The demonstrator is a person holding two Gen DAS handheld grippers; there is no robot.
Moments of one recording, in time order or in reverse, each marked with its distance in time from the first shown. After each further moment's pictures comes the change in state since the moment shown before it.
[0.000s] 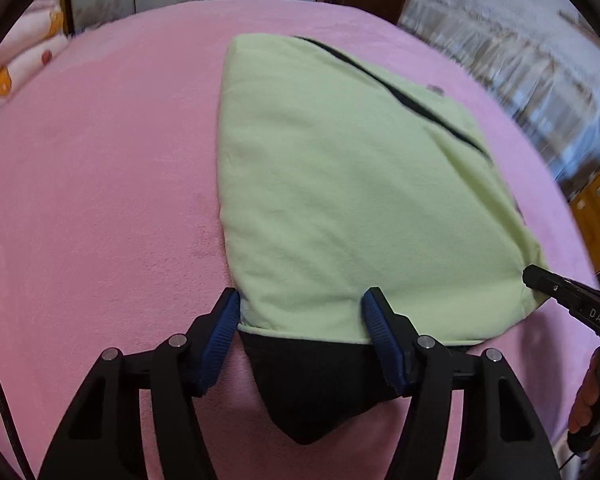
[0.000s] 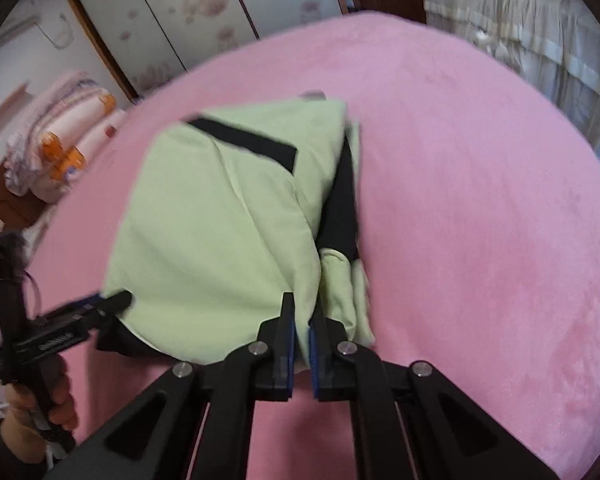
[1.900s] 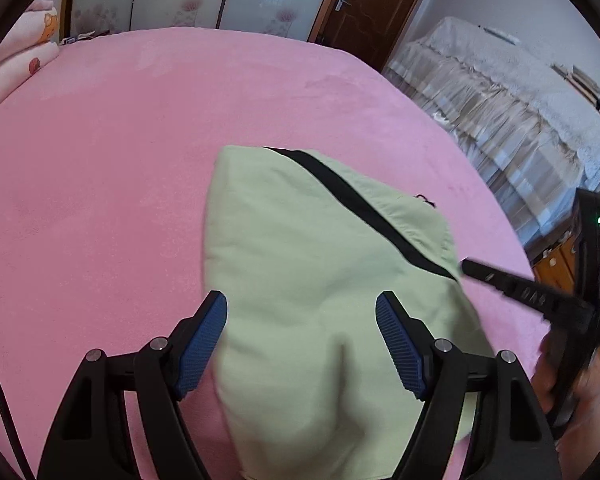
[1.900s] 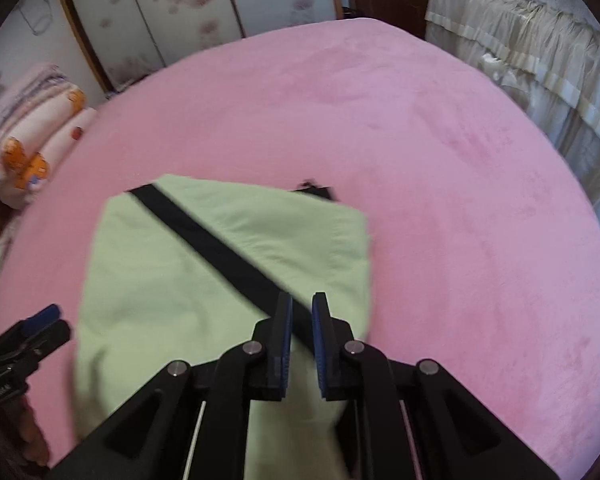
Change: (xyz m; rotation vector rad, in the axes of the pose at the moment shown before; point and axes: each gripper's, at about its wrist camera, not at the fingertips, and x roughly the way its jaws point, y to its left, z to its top) left arm -0.006 -0.002 0.114 -0.104 -0.122 -0.145; right arm 0.038 0.039 0.131 -0.031 -0.035 -0.030
